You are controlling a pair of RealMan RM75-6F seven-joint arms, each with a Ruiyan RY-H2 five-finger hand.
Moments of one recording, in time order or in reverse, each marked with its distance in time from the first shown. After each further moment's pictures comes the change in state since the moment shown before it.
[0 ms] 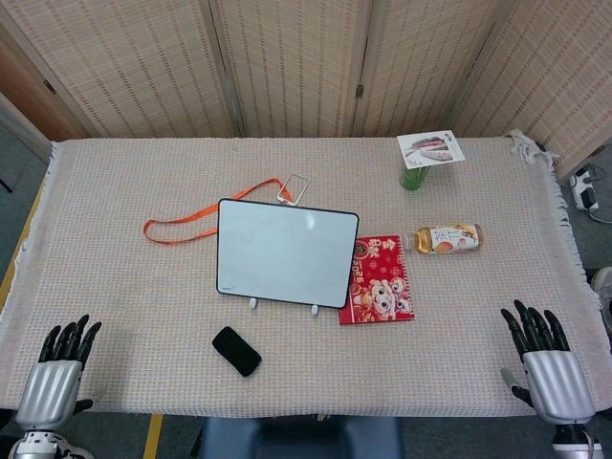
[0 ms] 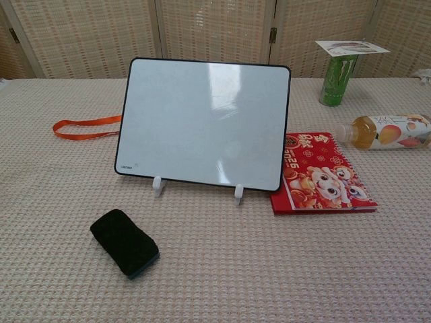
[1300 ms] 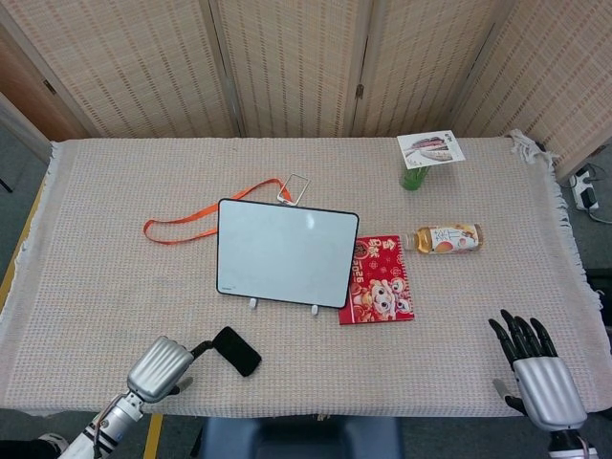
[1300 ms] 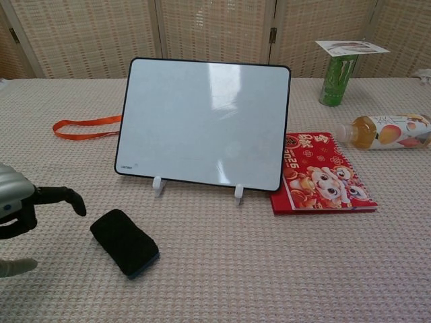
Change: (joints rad) left arm -0.317 -0.106 -0.024 0.026 0.130 -0.422 0.045; right arm 0.004 0.029 -0.040 -0.015 -0.038 -0.032 0.029
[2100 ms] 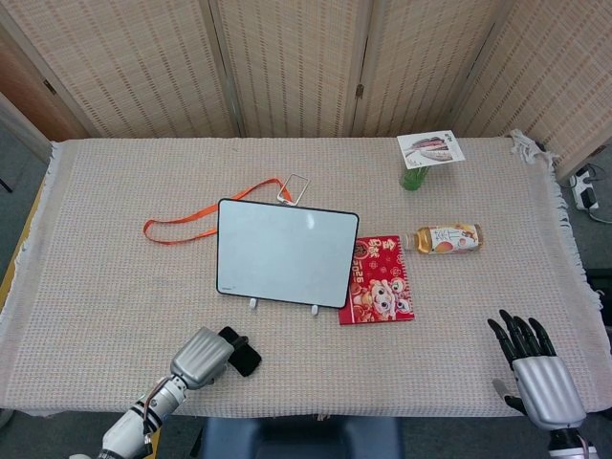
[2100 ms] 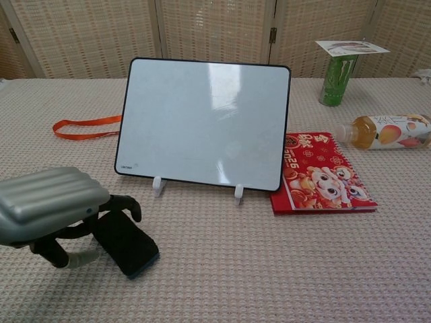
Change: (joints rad) left arm -0.167 -0.112 -0.059 -0.097 -0.351 -0.156 0.328; right arm 0.007 0.007 0.001 -0.005 0.009 -0.018 0.003
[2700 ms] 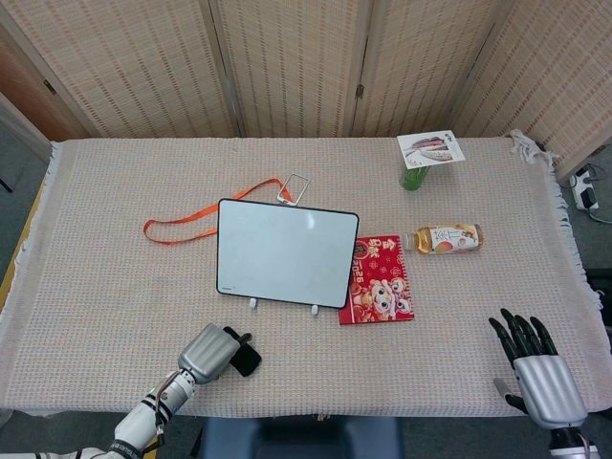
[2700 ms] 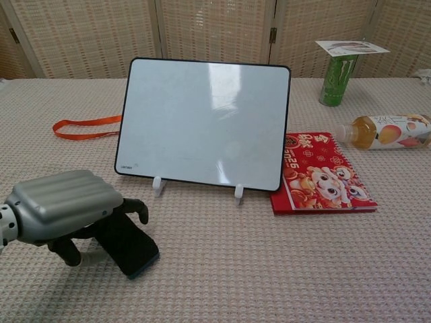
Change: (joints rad) left arm -0.084 -0.041 0.014 0.015 -0.157 0.016 0.096; right arm 0.002 0.002 0.004 0.000 0.005 0.000 0.005
